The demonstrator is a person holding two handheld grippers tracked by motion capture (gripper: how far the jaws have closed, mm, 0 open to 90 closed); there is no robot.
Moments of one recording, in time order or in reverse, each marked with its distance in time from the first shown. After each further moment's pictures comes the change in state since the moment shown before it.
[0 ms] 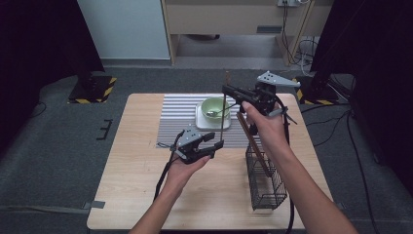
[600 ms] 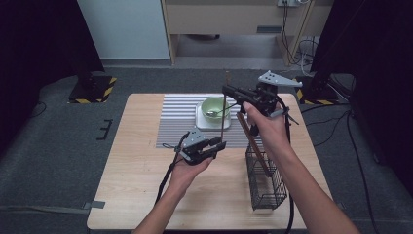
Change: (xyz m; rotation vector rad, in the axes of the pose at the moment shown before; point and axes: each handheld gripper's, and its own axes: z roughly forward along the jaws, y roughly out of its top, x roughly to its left) left arm -0.007 -0.003 0.006 0.043 -0.027 -0.007; right arm 0.006 0.004 -0.005 0.001 0.014 -0.011
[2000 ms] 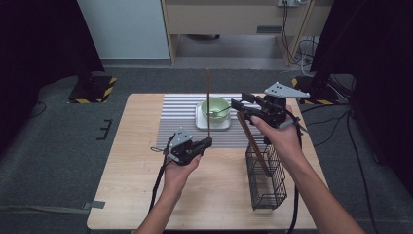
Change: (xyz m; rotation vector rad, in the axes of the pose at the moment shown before) left arm 0.017 -0.008 -0.026 -0.025 0.090 -0.100; right arm -0.009 -0.022 -0.030 0.099 -0.140 -0.109
